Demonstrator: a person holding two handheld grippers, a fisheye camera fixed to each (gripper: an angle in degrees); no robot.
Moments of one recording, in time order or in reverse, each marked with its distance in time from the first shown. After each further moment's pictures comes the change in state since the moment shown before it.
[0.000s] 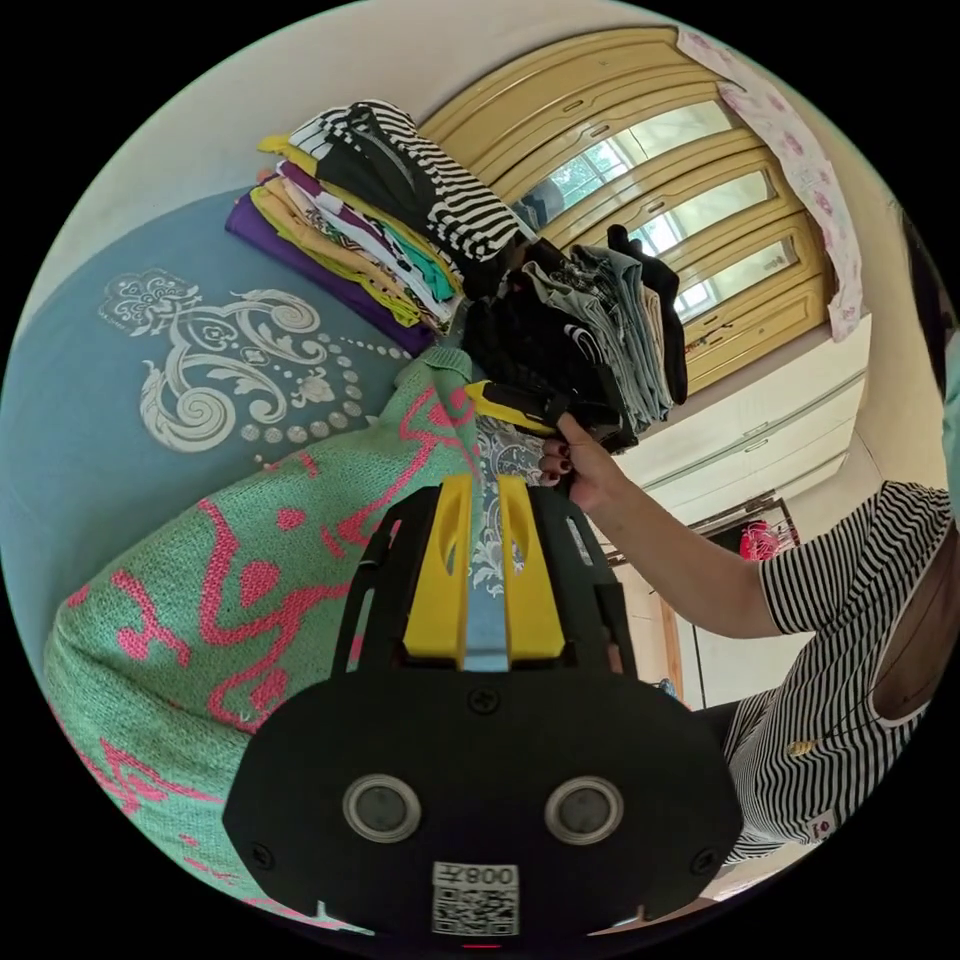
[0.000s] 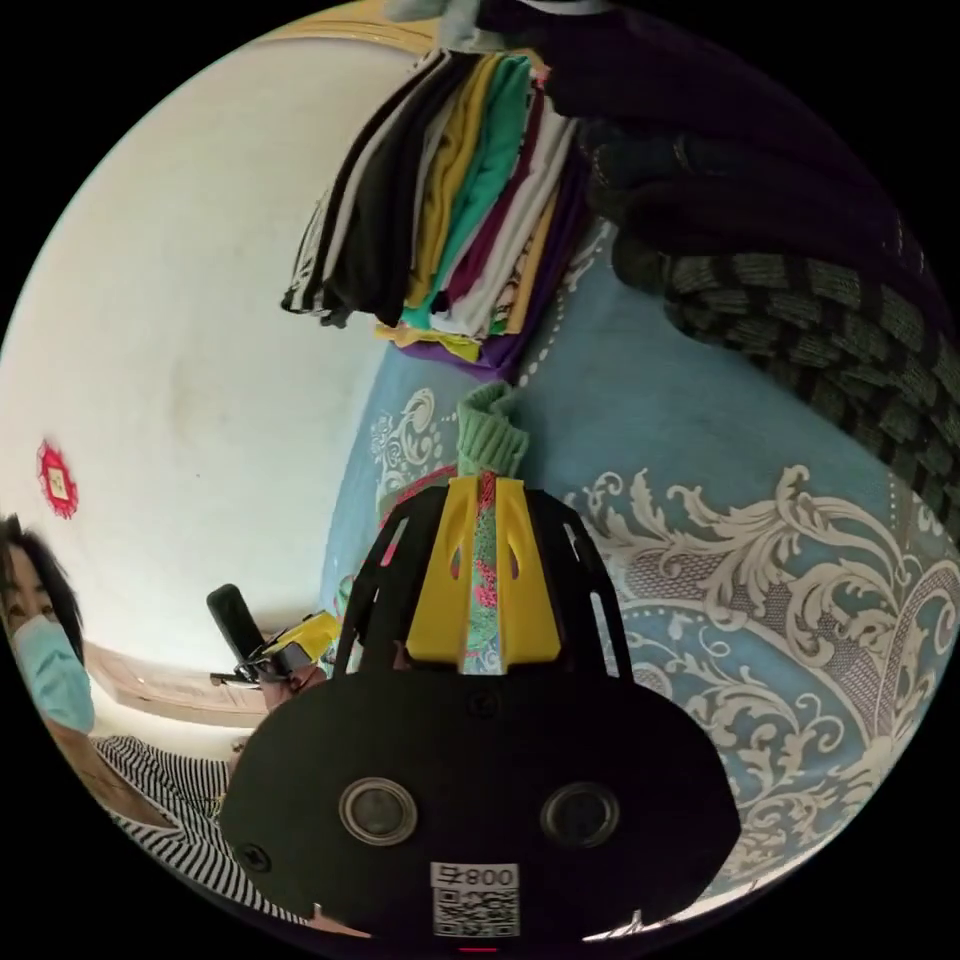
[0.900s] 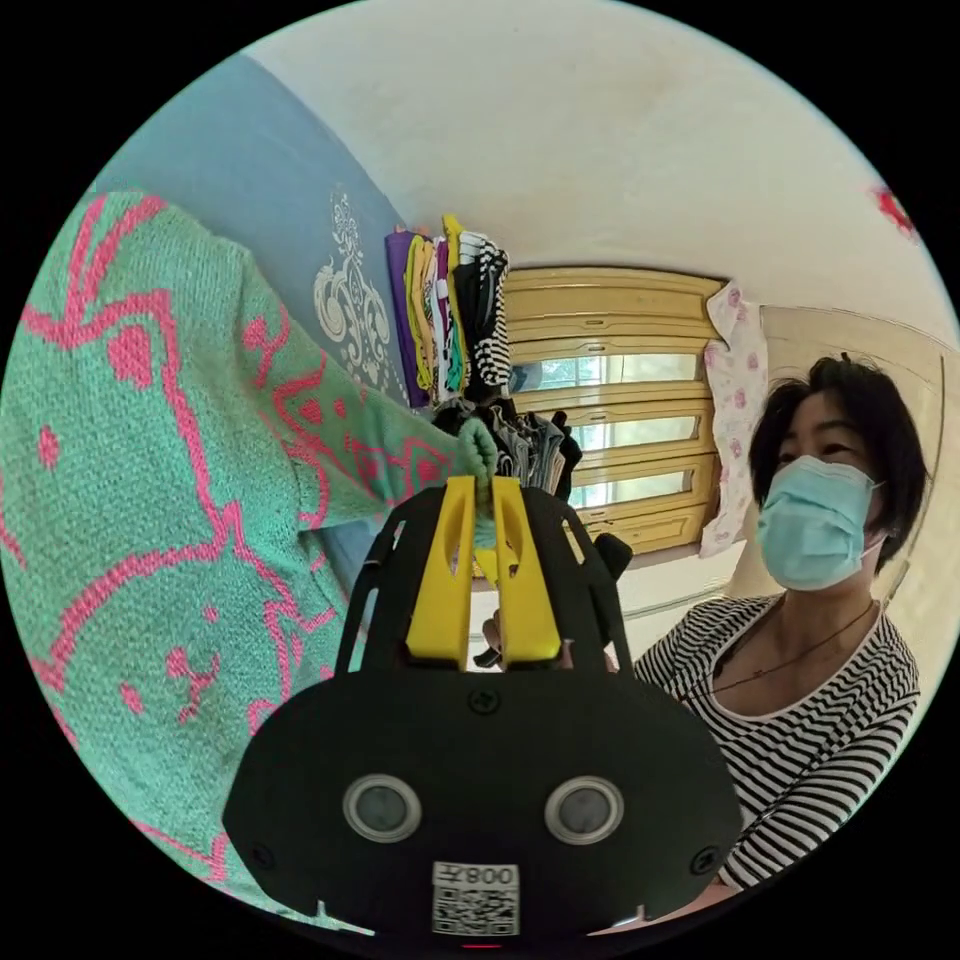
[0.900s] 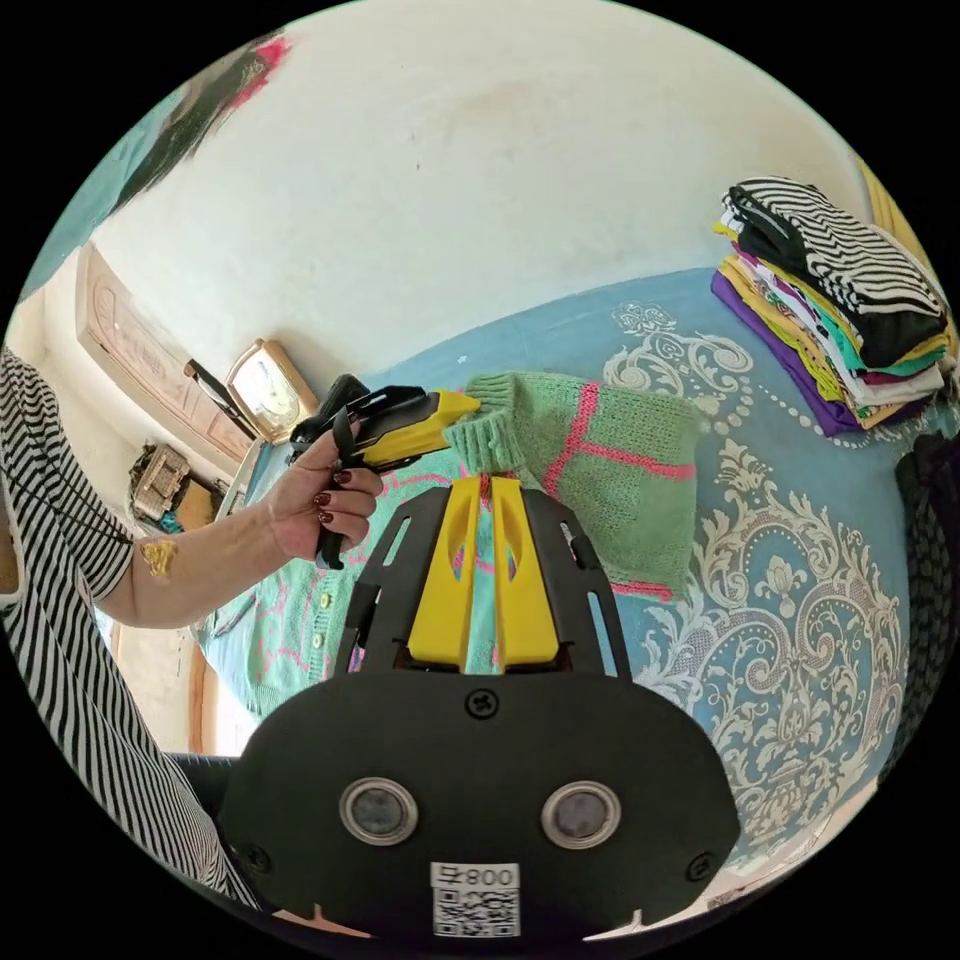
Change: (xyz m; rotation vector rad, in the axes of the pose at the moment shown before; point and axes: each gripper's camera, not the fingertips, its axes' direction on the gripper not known) left arm -0.103 0.145 -0.113 0.392 1.516 -1.167; right arm -0.175 0.211 0.059 -0.254 0.036 -0.791
